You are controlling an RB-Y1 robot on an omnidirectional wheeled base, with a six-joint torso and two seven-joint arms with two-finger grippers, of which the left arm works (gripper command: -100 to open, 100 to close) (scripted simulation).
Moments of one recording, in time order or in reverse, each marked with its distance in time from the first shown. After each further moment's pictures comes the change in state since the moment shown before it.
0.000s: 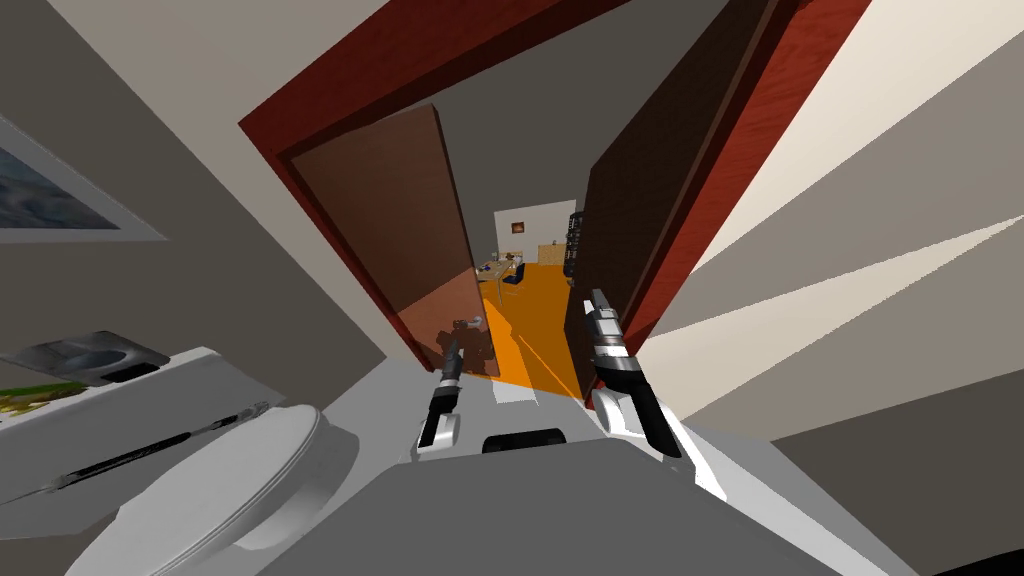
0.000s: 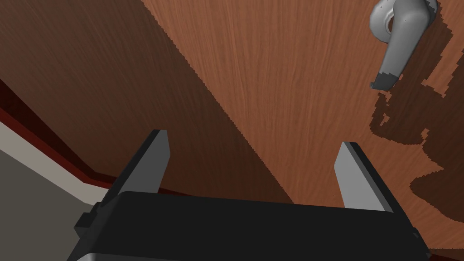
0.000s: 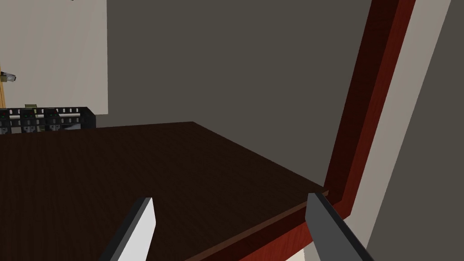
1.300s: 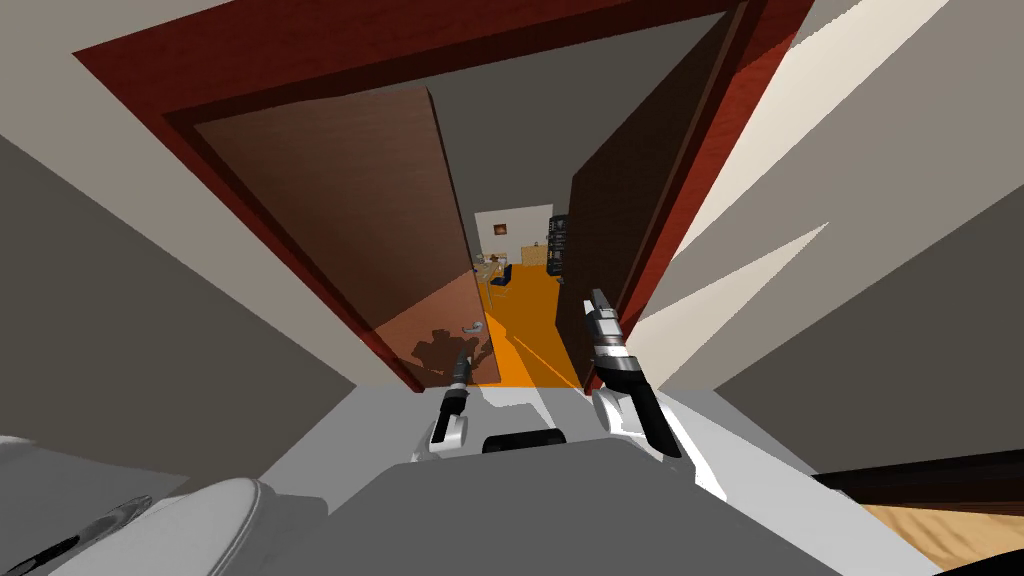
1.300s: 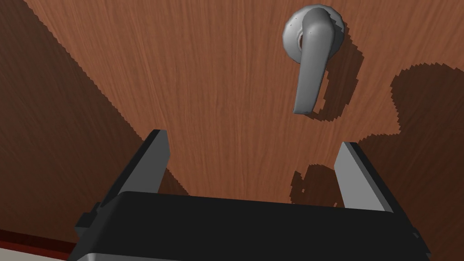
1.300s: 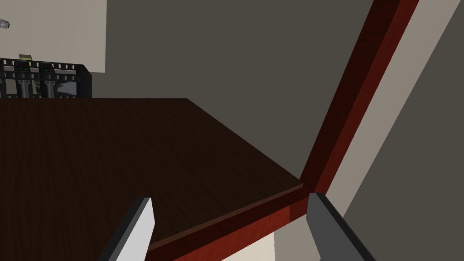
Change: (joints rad) arm -0.143 -0.005 -0.010 0.353 0.025 -0.079 -0.001
